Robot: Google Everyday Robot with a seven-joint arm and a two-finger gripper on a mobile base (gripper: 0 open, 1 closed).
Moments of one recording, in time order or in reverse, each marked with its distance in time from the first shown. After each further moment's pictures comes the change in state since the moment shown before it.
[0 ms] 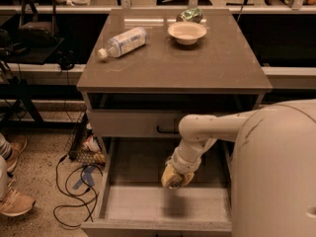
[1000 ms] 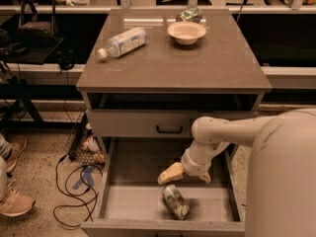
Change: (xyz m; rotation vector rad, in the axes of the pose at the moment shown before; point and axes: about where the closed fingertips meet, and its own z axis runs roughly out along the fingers) arm 0.009 -0.023 0.001 -0.043 -0.016 0.033
